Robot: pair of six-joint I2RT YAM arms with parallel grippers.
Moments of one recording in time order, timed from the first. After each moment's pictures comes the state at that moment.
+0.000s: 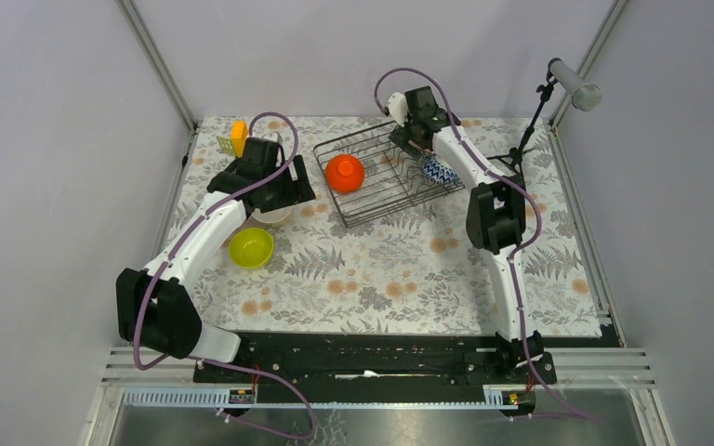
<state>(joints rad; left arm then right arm) -0.30 1.42 1.22 -0.63 0.05 -0.51 0.36 2.41 2.25 -0.63 0.24 -0.66</state>
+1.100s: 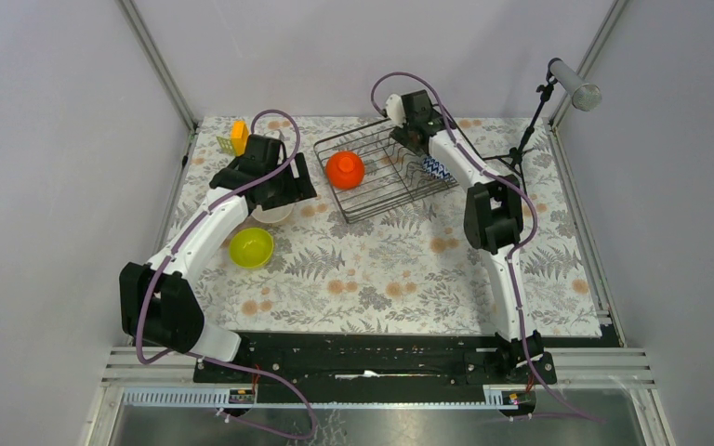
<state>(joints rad) -0.30 1.45 1.24 -0.63 0.05 -0.51 0.37 2.43 2.22 -0.53 0.34 -0.72</state>
